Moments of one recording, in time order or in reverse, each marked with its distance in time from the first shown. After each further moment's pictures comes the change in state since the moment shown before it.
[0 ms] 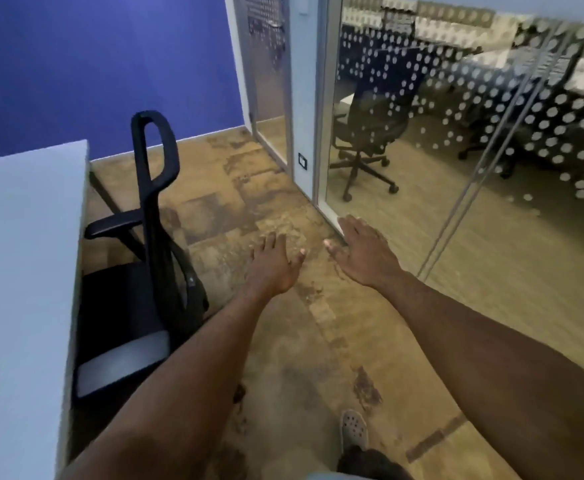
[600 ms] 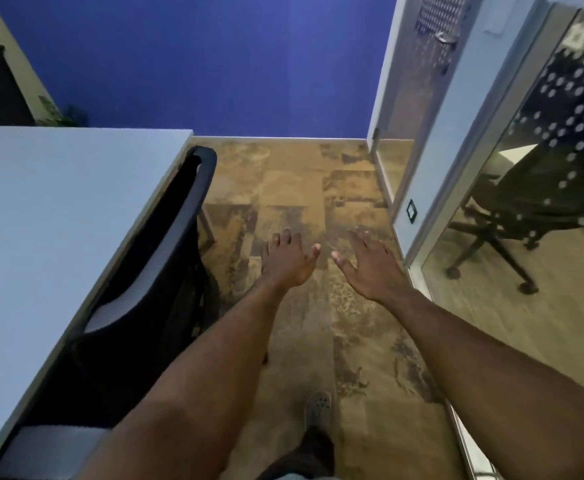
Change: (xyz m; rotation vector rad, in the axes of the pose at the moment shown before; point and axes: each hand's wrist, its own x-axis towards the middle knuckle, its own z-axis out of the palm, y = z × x) left_hand 0.365 -0.094 -0.052 -0.025 0.117 -0.487; right_hand 0.417 -0.020 0.066 0.034 -0.195 -0.442
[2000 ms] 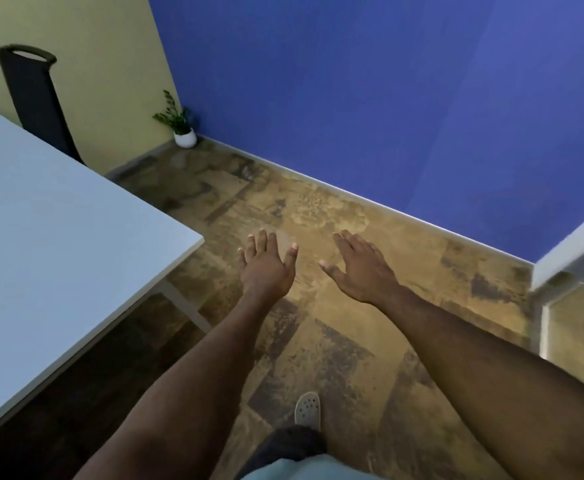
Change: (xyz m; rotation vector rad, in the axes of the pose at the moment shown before) left_hand 0.863 -0.124 -0.166 -0.106 0.431 -0.624; right_hand 1.028 0.059 0.100 -0.031 -0.191 -0.607
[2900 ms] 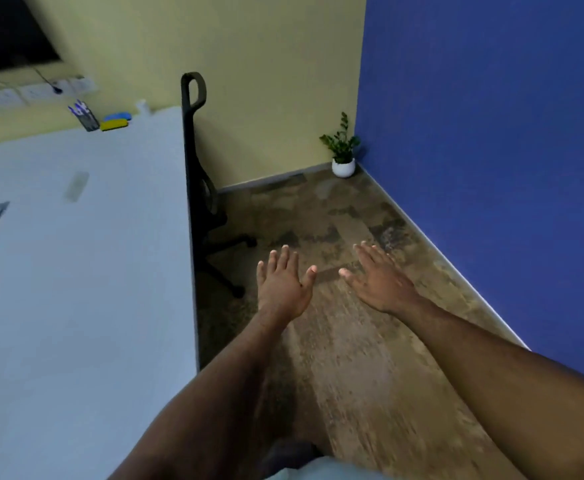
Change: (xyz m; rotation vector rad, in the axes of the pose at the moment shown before) left_hand 0.571 -0.101 -0.054 0.092 0.144 -0.523; right_hand 0.723 -0.051 0.041 0.142 -0.226 -0.563
